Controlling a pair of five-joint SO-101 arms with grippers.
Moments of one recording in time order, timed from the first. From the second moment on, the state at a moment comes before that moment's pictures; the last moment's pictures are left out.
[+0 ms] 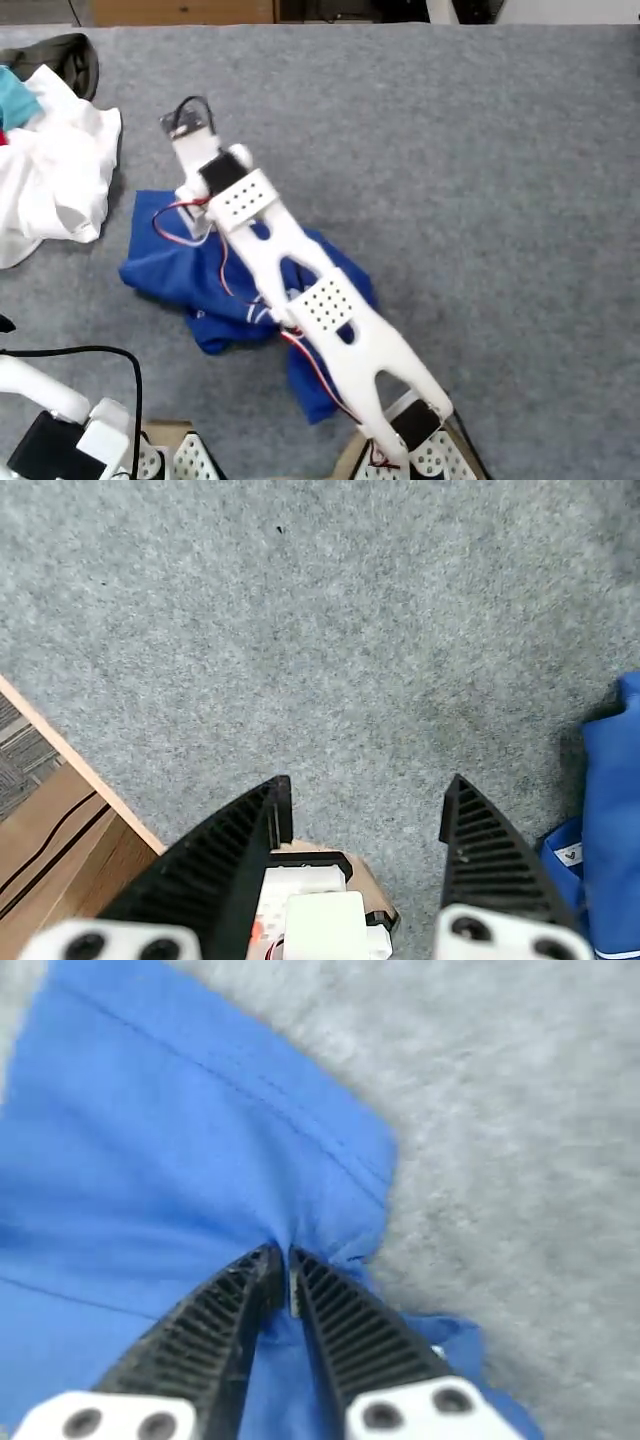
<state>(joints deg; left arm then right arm) -67.3 -20.3 12.5 100.2 -14.4 -41.8 75.2 -90.6 97.4 -18.5</state>
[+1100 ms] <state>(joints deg) -28.4 -20.1 12.8 100.2 -19.6 13.3 60.4 -83.5 101.1 -18.8</state>
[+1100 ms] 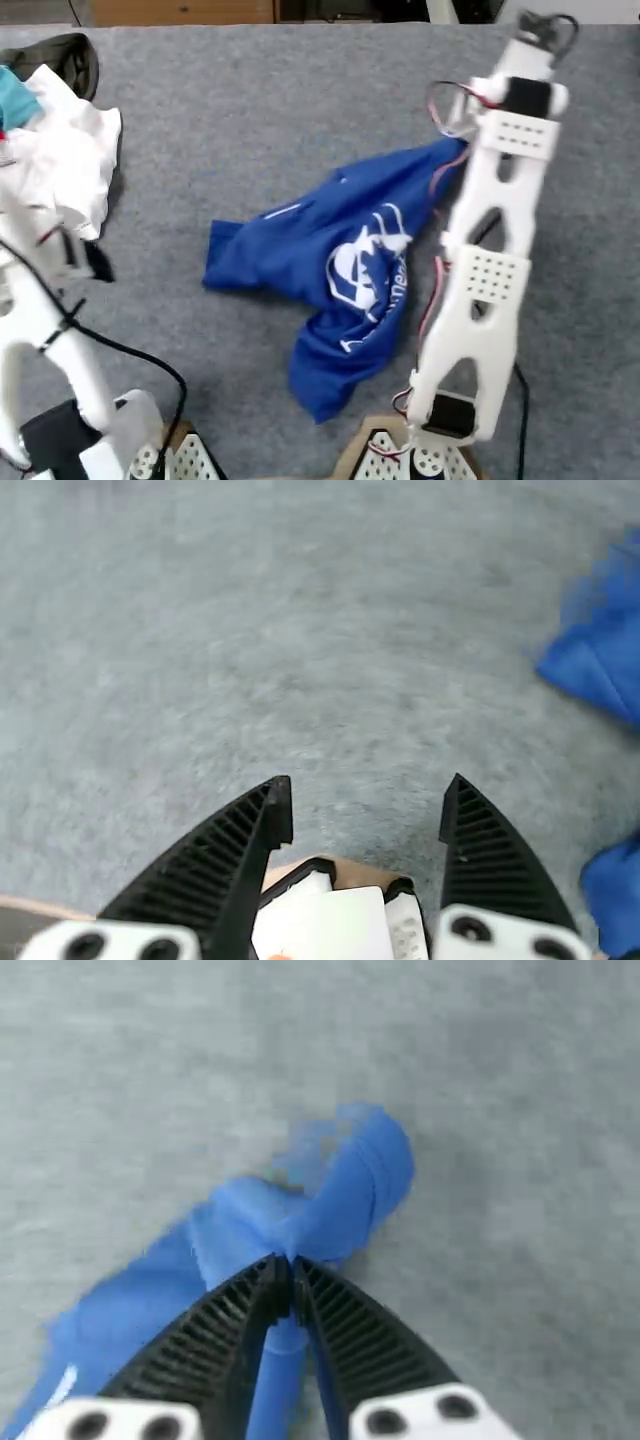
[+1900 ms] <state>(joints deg) -6.2 -20.0 12.8 100.2 -12.4 53.5 60.4 -78.8 101.1 -14.0</state>
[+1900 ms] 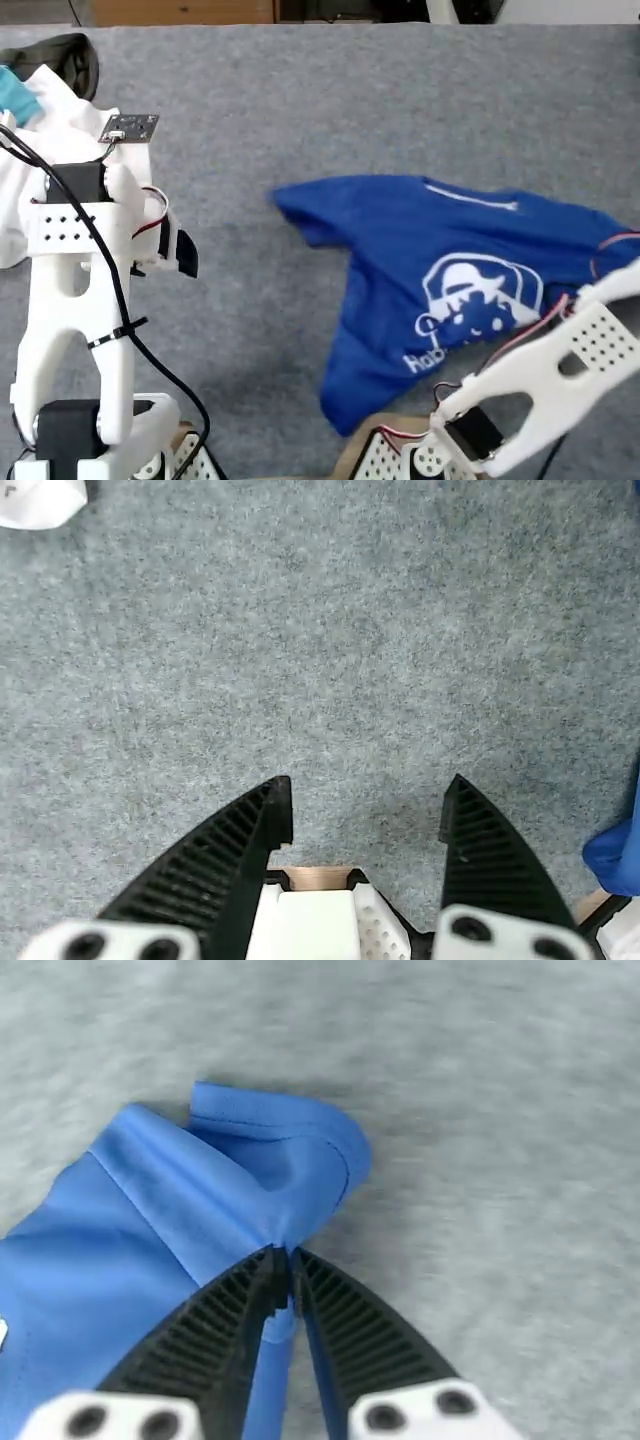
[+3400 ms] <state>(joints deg) -1.1 -20.0 19.9 100.2 -8.0 1.7 40.0 -58.4 98.0 -21.4</state>
